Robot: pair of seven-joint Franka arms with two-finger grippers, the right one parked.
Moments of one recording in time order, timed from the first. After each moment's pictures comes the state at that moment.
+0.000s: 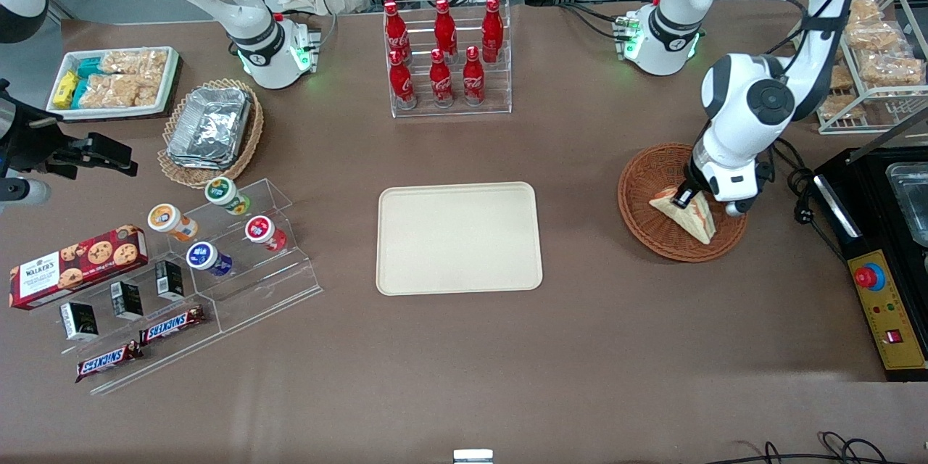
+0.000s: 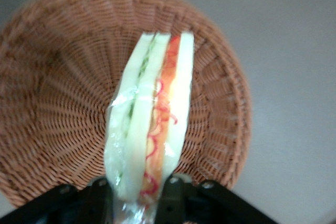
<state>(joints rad) -0.04 -0.03 -0.10 -2.45 0.01 2.46 -1.01</state>
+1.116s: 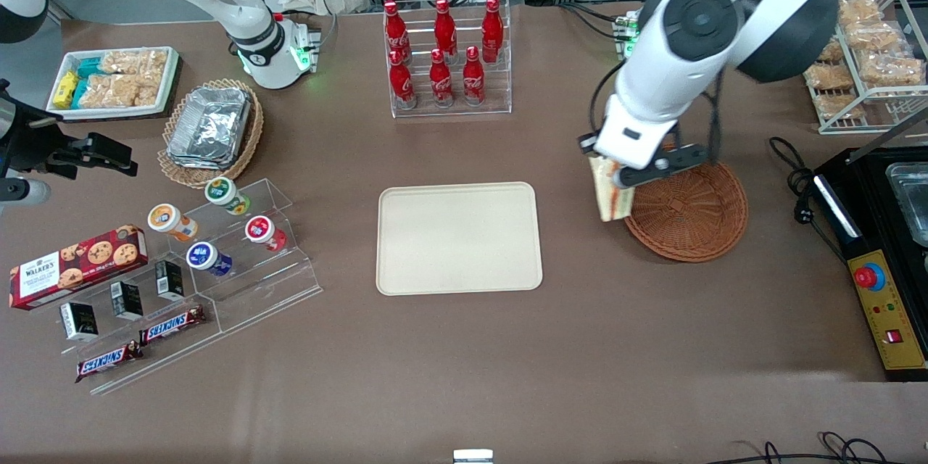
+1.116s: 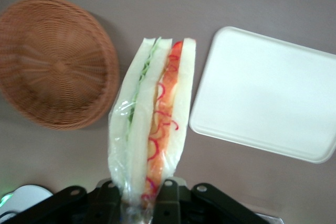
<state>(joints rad) -0.07 0.18 -0.51 -1.62 0.01 1.67 -0.84</state>
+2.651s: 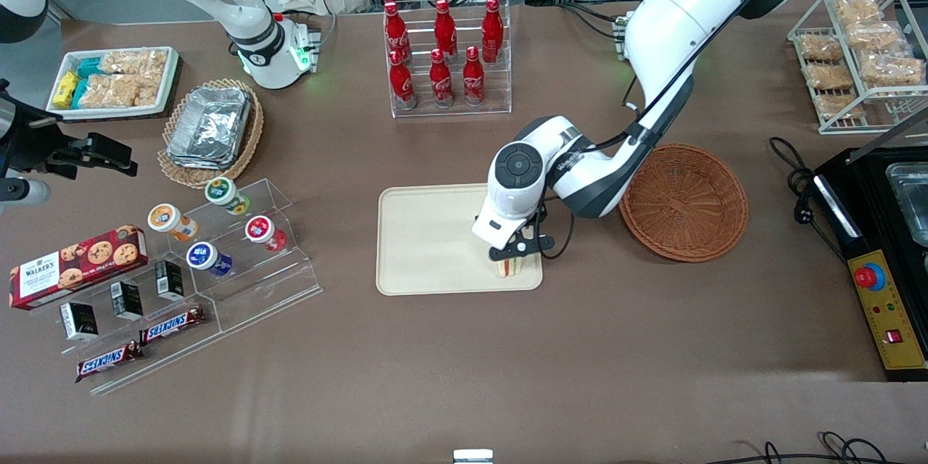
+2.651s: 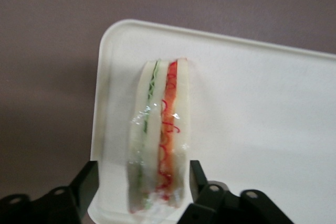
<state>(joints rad) -0.27 0.69 -0.52 -1.56 0.34 2.13 -1.07</state>
